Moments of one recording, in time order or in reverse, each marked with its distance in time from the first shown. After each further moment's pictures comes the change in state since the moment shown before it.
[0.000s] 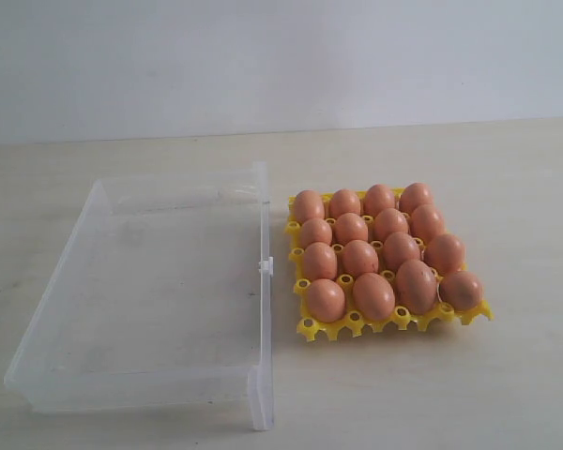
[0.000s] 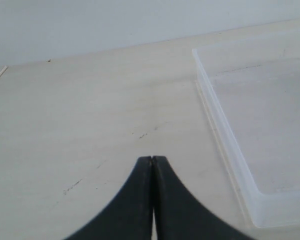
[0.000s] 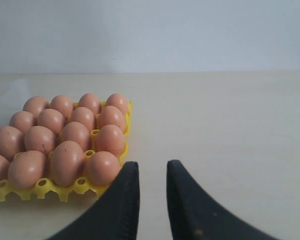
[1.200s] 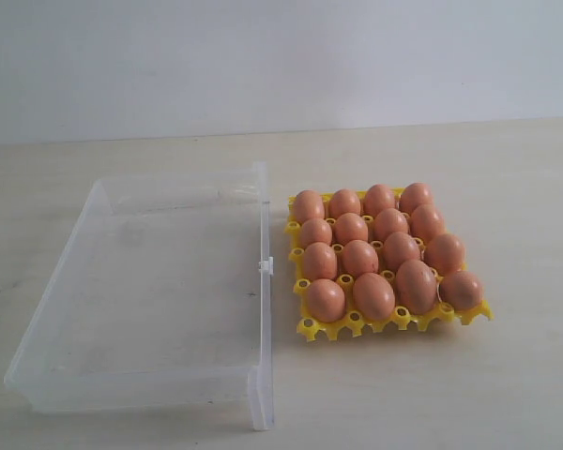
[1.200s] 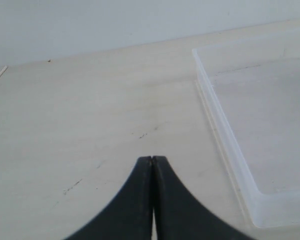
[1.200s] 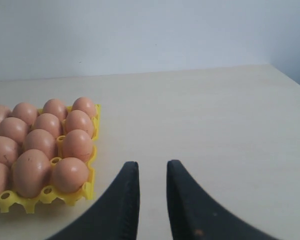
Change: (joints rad) left arm 0.000 0.000 0.000 0.000 0.000 0.000; right arm -0.122 0.000 0.000 0.000 0.000 0.000
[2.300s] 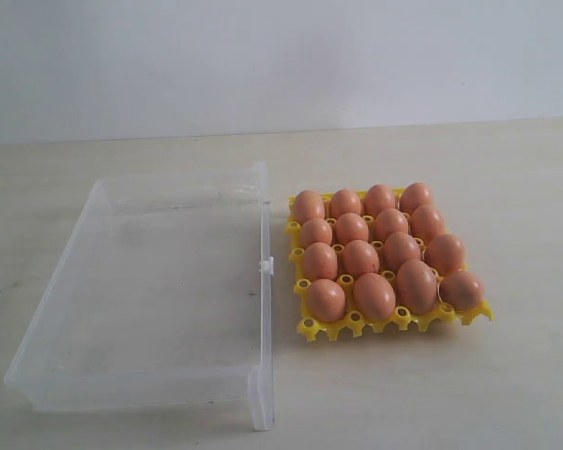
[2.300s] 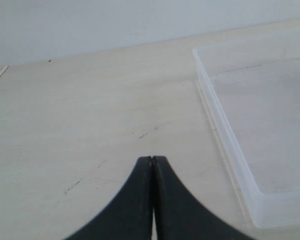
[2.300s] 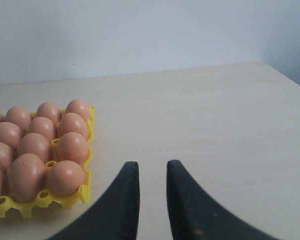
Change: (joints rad) left arm 0.000 0.000 0.000 0.000 0.000 0.000; right arm -0.025 0.000 0.000 0.019 0.000 0.000
